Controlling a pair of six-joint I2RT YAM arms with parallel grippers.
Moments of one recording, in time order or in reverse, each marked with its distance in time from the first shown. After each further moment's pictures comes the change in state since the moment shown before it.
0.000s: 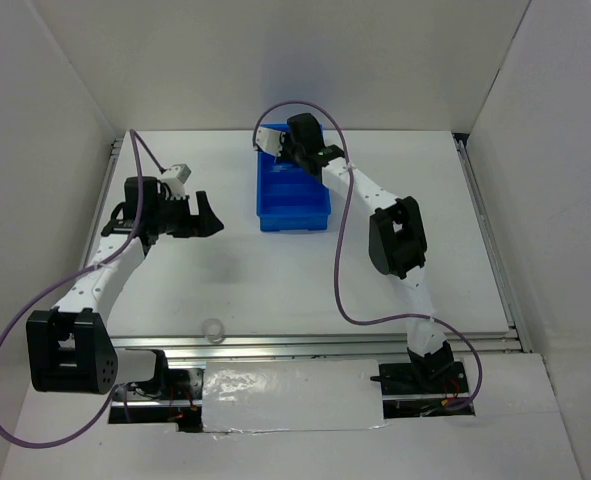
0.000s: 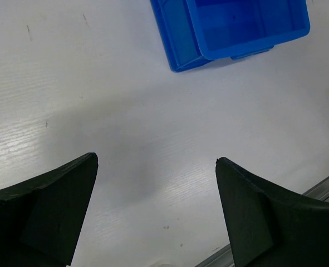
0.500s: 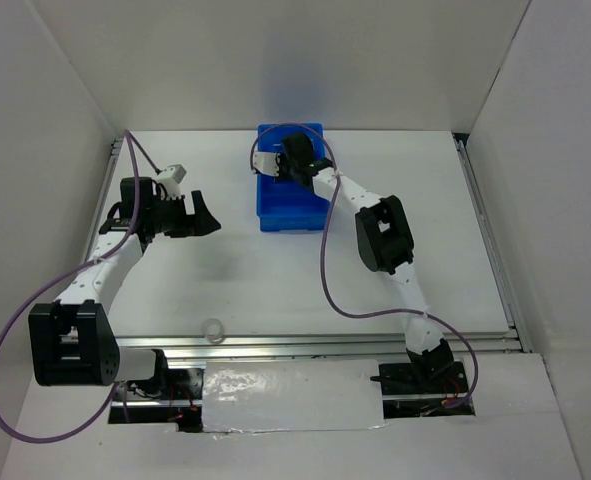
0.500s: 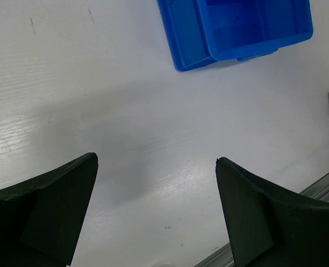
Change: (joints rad) left arm 0.044 0.035 -0.005 0.010 0.051 -0.005; right arm 0.006 0.129 0.017 -0.002 -0.003 -0.099
